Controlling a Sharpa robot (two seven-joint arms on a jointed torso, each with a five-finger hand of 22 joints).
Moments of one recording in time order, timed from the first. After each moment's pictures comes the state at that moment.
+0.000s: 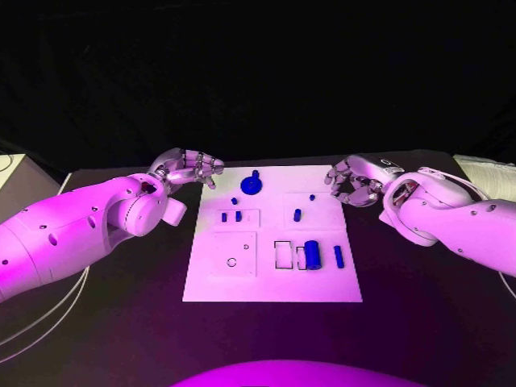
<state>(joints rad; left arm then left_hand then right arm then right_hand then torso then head) 0.96 -0.87 0.25 1.34 -0.38 -0.19 0.19 1.37 -0.20 0.50 0.09 0.13 0.87 0.18 0.36 0.27 0.95 0.12 0.50 0.12 0.90 0.07 1.00 0.37 0.18 0.84 0.17 0.68 0.69 1.25 -0.73 -0.14 1.33 -1.42 -0.38 -0.02 1.36 -0.25 0.57 0.06 0.27 0.99 0.15 0.08 0.55 1.18 0.08 0.12 0.18 1.46 0.00 1.23 1.19 0.11 1.41 0.09 1.03 1.21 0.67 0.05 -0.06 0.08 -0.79</state>
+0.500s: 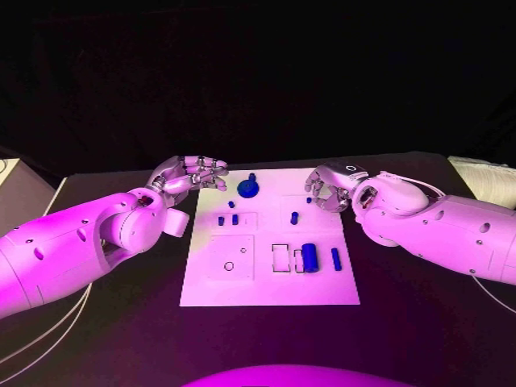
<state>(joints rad) 0.93 -0.89 0.25 1.43 -0.23 -0.15 0.30 1.41 -0.21 0.51 0.12 0.13 0.90 0.18 0.33 0.27 1.10 0.12 0.24 0.07 1.01 0.07 0.61 0.28 0.18 0.87 0.18 0.50 0.57 1.24 -0.61 -0.15 1.26 -1.60 -0.35 -0.14 1.36 -0.25 0.61 0.06 0.19 1.00 0.16 0.07 0.54 1.18 0.08 0.09 0.15 1.46 0.00 1.27 1.23 0.11 1.43 0.09 1.08 1.25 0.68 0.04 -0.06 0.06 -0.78</state>
